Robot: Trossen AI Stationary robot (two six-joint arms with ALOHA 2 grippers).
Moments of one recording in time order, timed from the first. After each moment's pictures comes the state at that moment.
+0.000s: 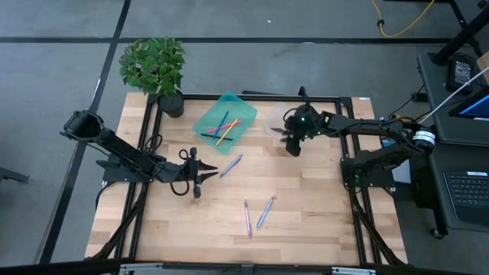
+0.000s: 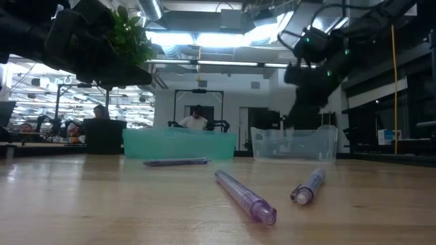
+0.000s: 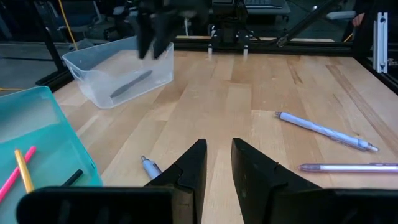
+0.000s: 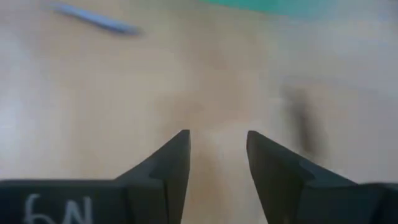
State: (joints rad) left arm -0.38 1.22 0.23 0.72 -0.58 -0.15; right arm -0.47 1.34 0.66 -0.17 -0.20 -0.05
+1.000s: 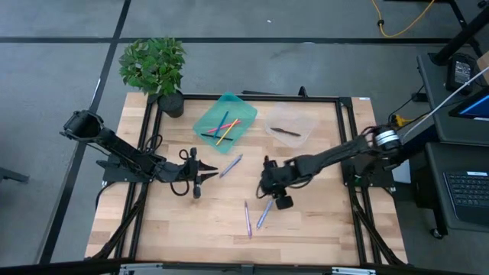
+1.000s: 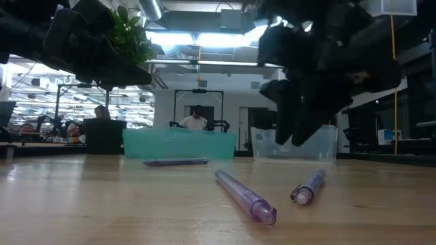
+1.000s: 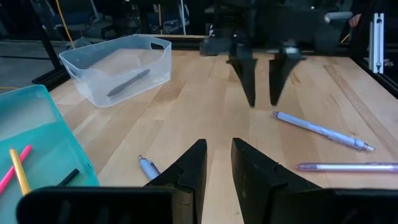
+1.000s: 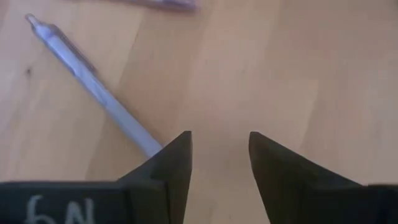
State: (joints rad) left arm -0.38 1.22 0.23 0.72 -0.57 -0.15; right arm 0.23 1.74 1.04 -0.40 -0.01 -0.11
